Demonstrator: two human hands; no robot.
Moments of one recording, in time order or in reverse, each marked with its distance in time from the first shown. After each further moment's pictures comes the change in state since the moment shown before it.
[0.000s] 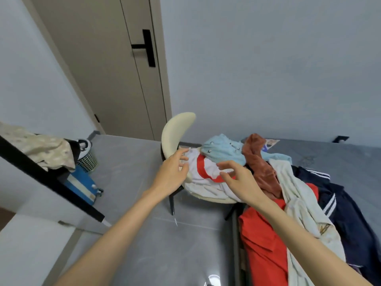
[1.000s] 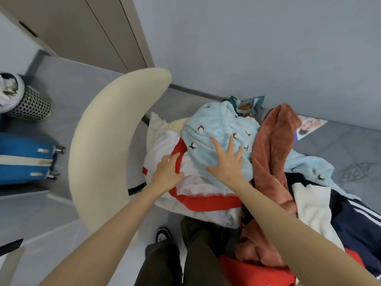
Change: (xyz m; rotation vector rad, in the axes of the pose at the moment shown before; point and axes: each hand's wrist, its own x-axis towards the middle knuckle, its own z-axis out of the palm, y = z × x) left_hand 0.338 -0.188 0.251 0.185 -0.481 -0.641; right_hand 0.387 0.327 0.087 -0.570 -0.420 0.359
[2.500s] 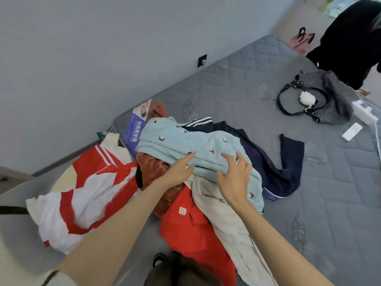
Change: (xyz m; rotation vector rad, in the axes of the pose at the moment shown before) left_hand -0.189 0.231 0.258 0.244 -0.598 0.813; right_hand -0.406 0.223 -0.011 0.598 0.777 0.829
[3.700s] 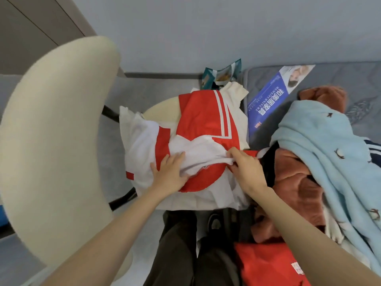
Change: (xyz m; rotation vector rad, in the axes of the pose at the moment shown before) left_hand -0.137 -0.347 -0.130 0.148 0.311 -0.708; right_hand 0.019 -0.162 0.360 -0.359 -0.645 -0.781
